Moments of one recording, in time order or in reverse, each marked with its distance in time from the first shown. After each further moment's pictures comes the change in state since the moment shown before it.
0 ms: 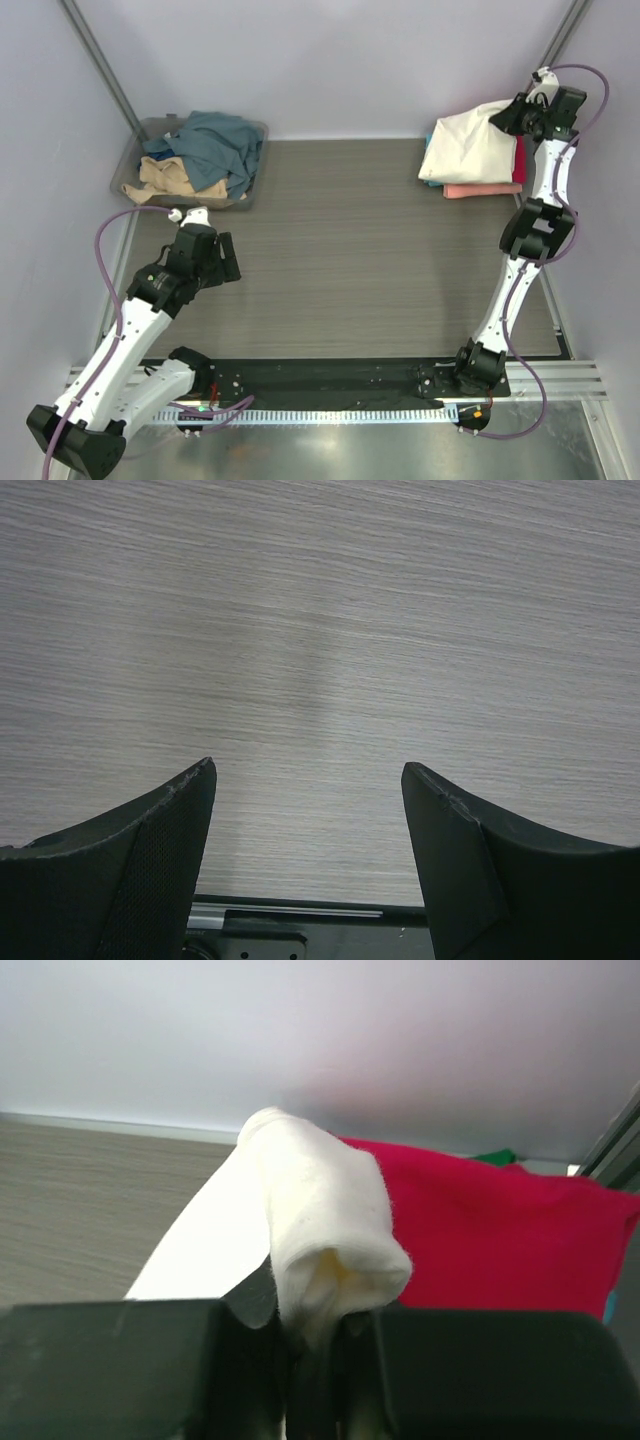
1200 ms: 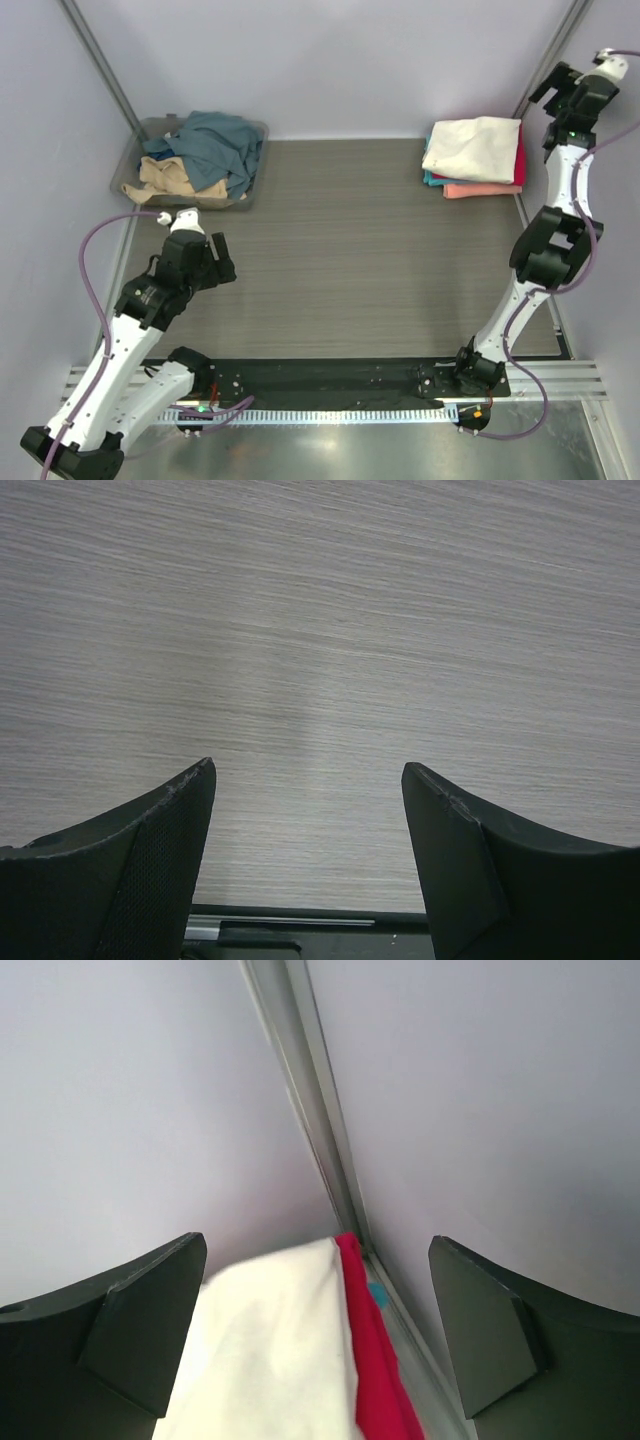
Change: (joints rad) left arm 0.000 -0.090 0.000 0.000 -0.010 0.001; right arm -0.011 -0.377 -0.508 0.473 0.680 0.177
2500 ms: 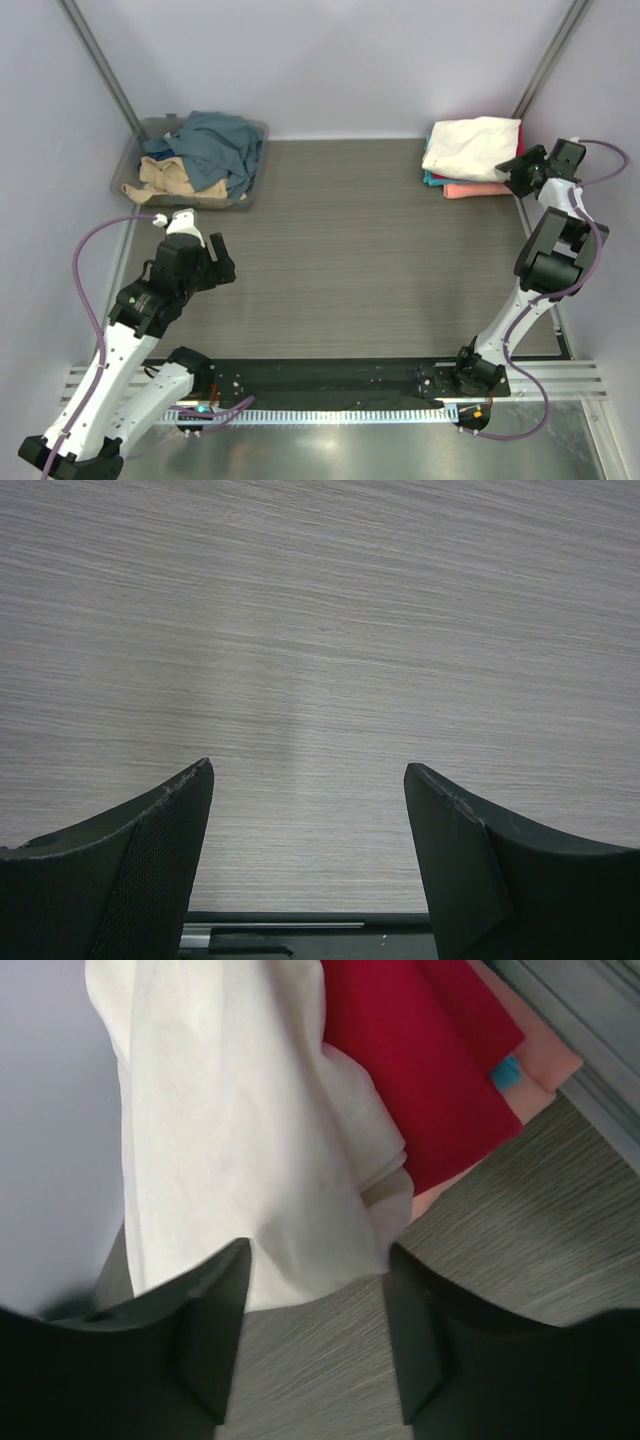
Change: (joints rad) left arm 0.000 -0.056 0.000 0.009 0.023 0.003; right arm -0.065 -0.164 -0.522 -0.219 -0.309 0.503
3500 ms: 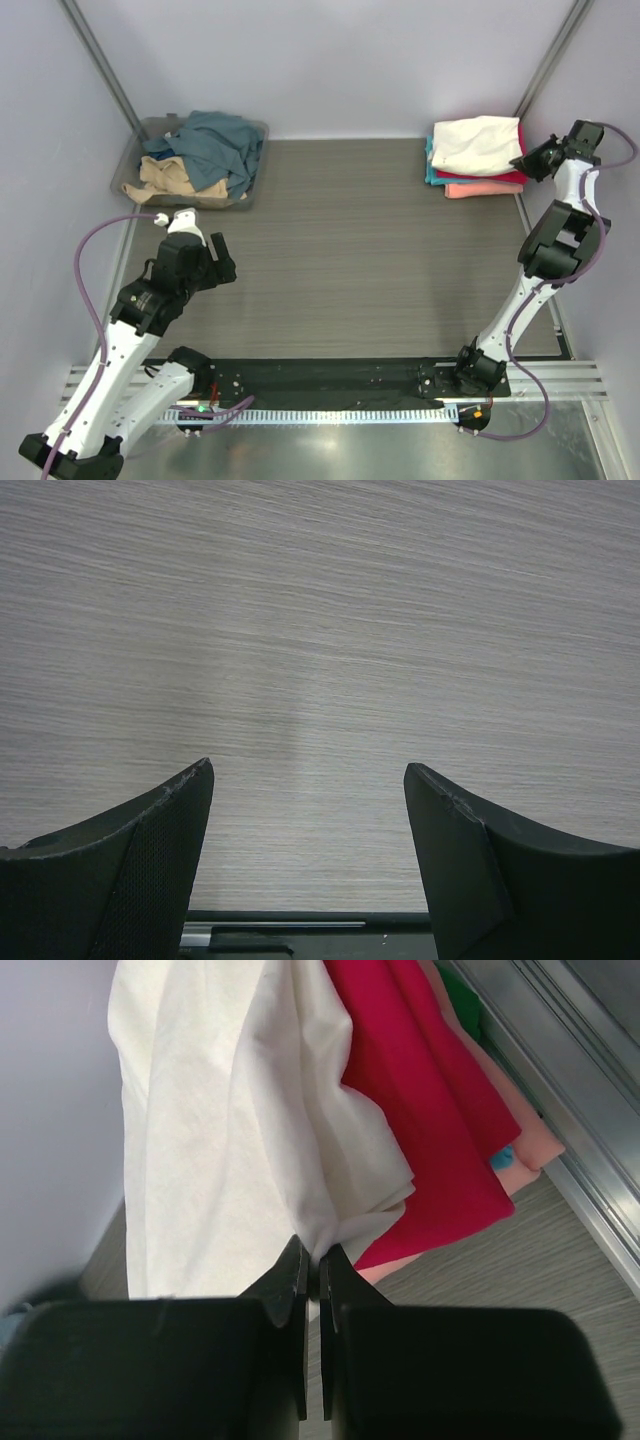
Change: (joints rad) left arm 0.000 0.011 0.000 0.000 0.000 0.000; right arm -0.042 0.191 0.385 -0.252 -0.049 -0.110
